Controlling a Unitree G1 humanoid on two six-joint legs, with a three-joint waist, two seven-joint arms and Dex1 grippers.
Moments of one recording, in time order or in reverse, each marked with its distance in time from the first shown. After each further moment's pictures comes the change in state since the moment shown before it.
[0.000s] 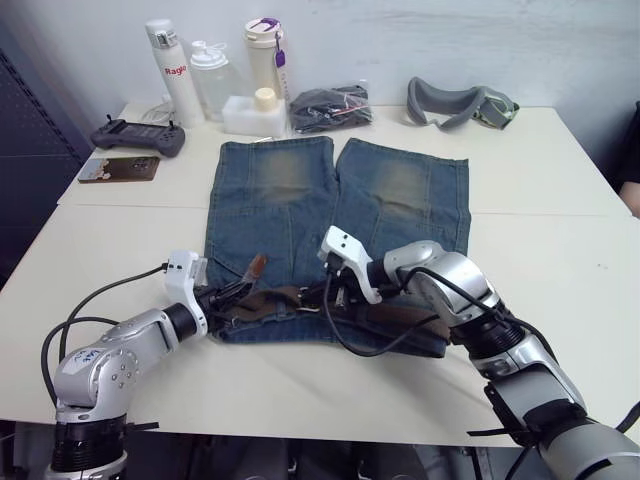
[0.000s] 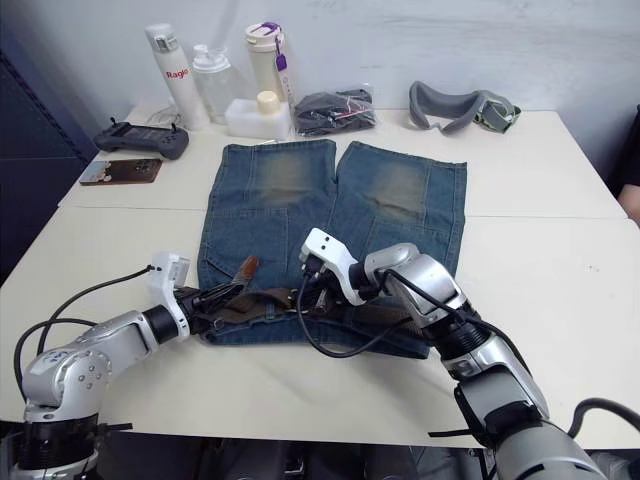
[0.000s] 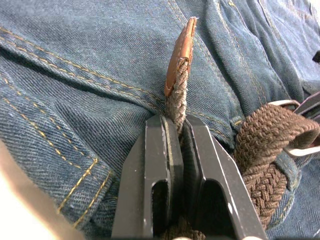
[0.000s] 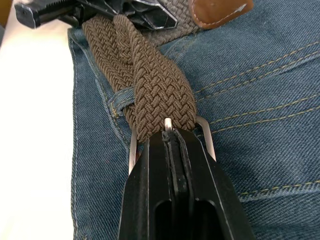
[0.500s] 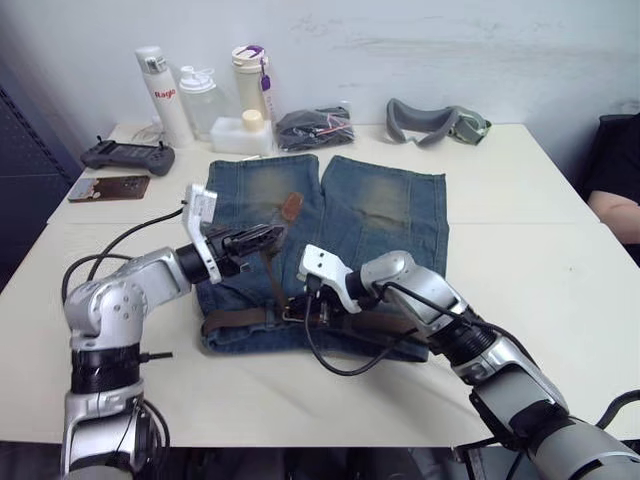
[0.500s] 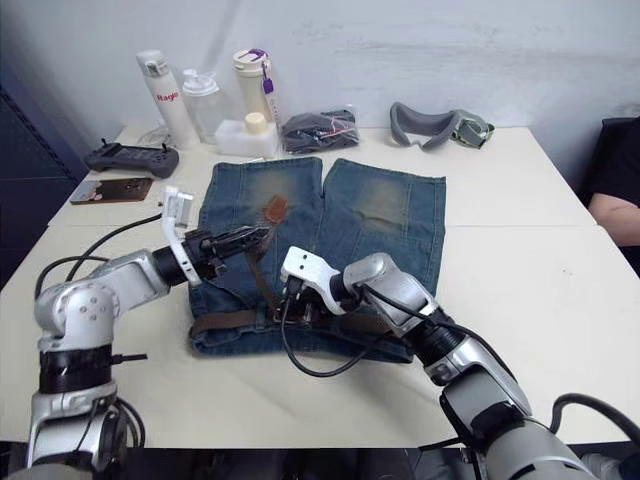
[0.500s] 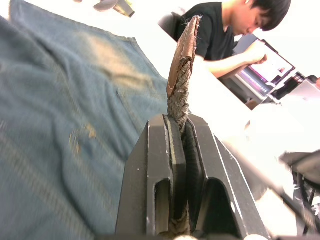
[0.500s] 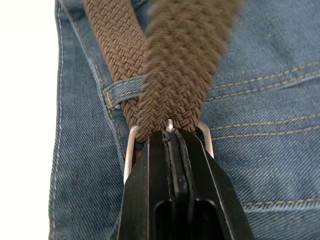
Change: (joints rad) left arm -0.403 -0.003 -0.041 0.248 -0.117 0.012 -0.256; right arm 0.012 0.070 0.114 0.120 -0.124 -0.233 0.012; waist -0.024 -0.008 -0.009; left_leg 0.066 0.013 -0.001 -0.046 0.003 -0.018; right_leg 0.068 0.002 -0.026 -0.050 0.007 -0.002
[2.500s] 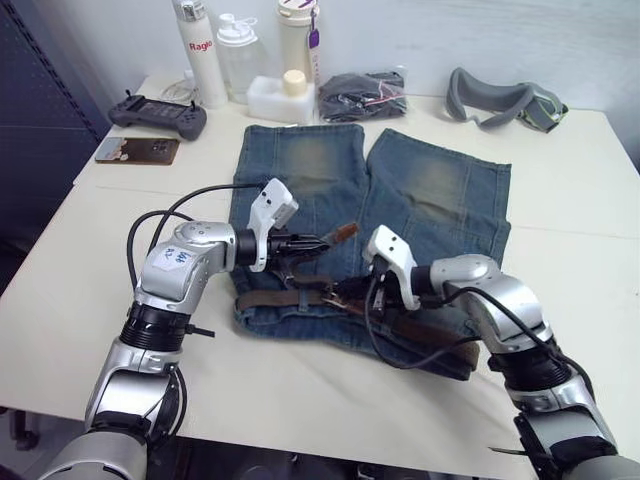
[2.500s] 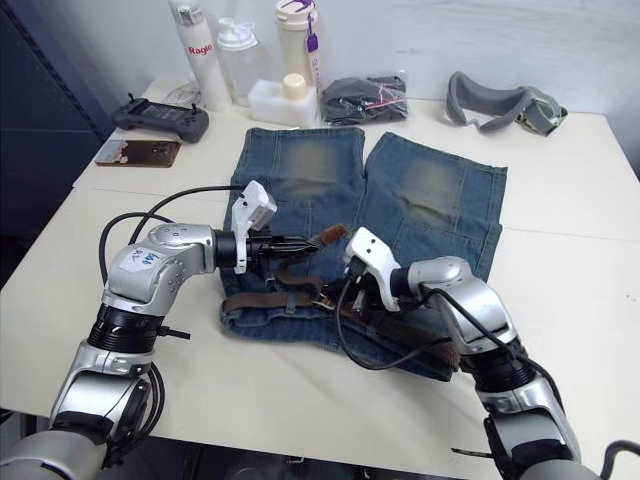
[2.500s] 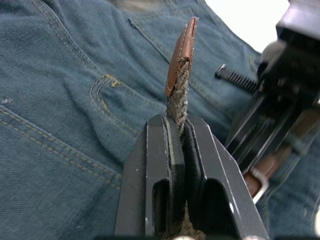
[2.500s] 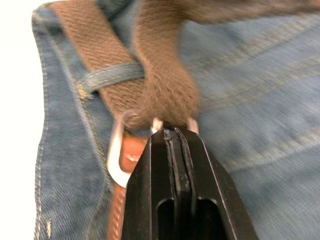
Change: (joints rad) left arm -0.175 -0.026 -0.348 0.061 0.526 -0.253 -0.298; right arm 0.202 -0.236 -0.403 -0.384 0.113 0.254 -0.013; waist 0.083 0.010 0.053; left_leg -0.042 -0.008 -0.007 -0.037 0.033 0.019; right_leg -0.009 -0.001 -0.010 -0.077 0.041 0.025
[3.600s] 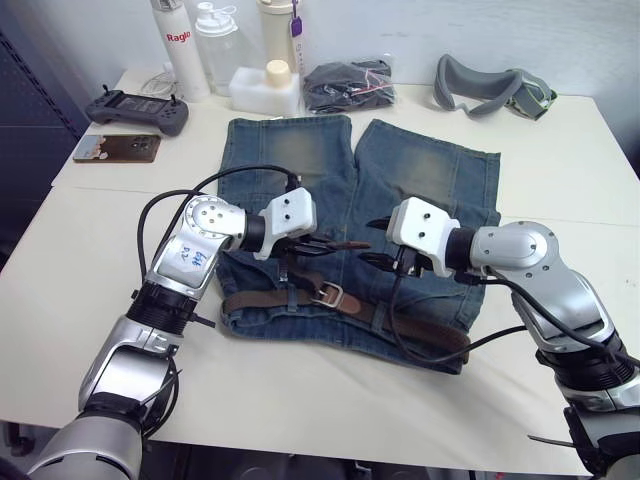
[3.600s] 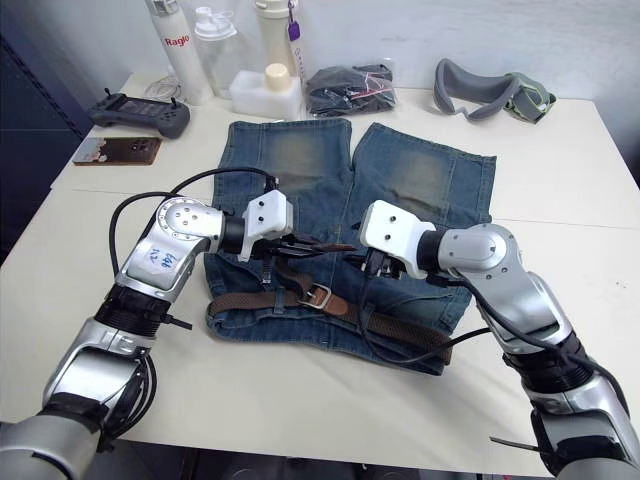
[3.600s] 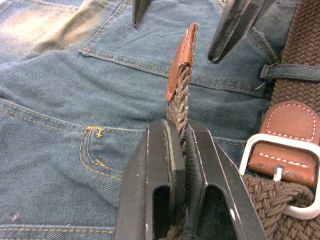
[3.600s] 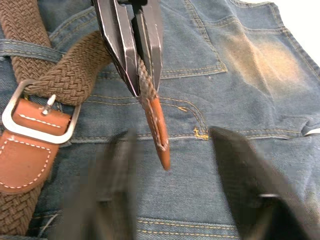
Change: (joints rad) left arm -0.096 0.037 -0.144 0.190 0.220 -0.524 -0.240; right arm -0.038 -0.166 0.063 -0.123 -0.164 -0.423 -0.079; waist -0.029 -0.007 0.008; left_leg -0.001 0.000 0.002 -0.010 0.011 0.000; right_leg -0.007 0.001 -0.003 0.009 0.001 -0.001
